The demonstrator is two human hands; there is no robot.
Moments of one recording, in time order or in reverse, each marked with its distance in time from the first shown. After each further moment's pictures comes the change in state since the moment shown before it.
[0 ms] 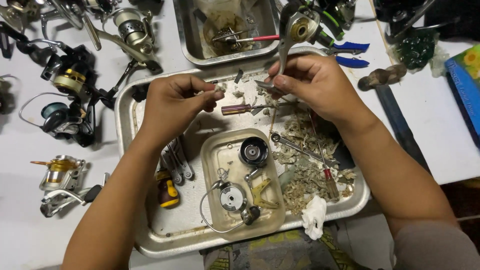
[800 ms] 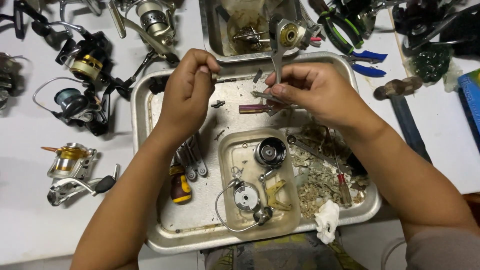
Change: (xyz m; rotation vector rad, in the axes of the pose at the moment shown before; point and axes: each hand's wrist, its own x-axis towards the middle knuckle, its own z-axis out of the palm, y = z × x) left_hand -0.008 0.012 -0.007 0.075 0.039 0.205; right_hand 0.011 -0.034 0.040 -0.179 -0.095 0.295
